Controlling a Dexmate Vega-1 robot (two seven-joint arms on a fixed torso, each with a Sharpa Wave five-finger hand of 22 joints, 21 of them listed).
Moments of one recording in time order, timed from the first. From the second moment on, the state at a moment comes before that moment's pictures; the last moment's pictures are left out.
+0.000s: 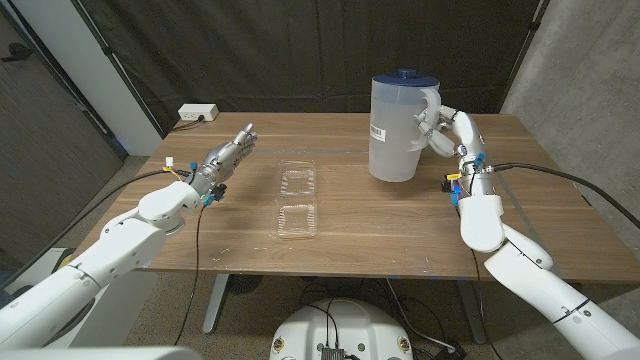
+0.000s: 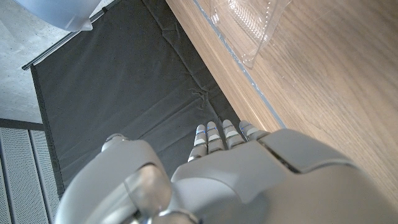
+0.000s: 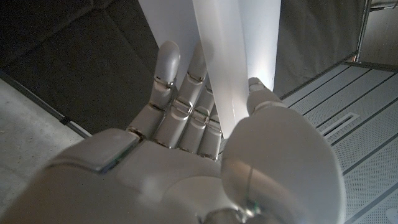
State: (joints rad) left arm 1.14 0.89 0.20 -1.79 -0.64 -0.05 0.03; left_hand 0.46 0.06 -0.18 0.12 0.34 0.06 0.03 0.20 0.19 0.06 0.00 0.21 0.19 -0.01 0.01 0.19 0.18 -0.12 0.01 0.20 0.18; right arm -1.26 -0.64 -0.22 -2.00 -0.29 0.10 -0.66; right_hand 0.91 0.07 0.49 -0.08 0.17 0.78 -0.14 0.54 0.80 1.03 -0.10 0.71 1.03 1.12 -0.20 0.82 0.72 0.72 -0.07 1.53 0.23
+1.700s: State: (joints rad) left arm 1.11 0.87 0.22 -1.78 -0.63 -0.05 0.04; left_hand 0.46 0.08 -0.19 0.12 0.34 0.06 0.03 0.20 0.19 0.06 0.00 0.21 0.19 -0.01 0.01 0.19 0.18 -0.12 0.01 0.20 0.18; right arm -1.21 -0.60 -0.34 -1.84 -0.40 0.10 -0.82; right_hand 0.89 0.06 0.49 -0.07 0.17 0.79 -0.15 0.52 0.80 1.06 -0.10 0.66 1.03 1.11 -0.21 0.80 0.70 0.70 -0.07 1.52 0.22
